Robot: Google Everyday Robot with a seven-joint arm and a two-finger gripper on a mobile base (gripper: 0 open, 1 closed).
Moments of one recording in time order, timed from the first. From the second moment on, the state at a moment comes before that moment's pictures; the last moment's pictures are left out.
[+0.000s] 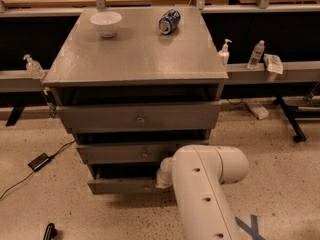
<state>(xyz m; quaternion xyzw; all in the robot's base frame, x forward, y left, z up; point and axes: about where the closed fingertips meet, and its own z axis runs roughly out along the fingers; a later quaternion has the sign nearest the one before) 0.669 -0.004 0.158 -0.72 0.68 0.05 0.16</state>
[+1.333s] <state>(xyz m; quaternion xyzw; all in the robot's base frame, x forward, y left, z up) 0.669 -0.004 0.158 -0.72 0.68 0.05 0.16</state>
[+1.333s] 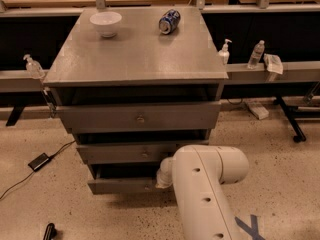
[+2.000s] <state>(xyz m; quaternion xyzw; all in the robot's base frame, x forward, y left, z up) 0.667 -0.004 0.157 -0.72 0.68 0.05 0.16</state>
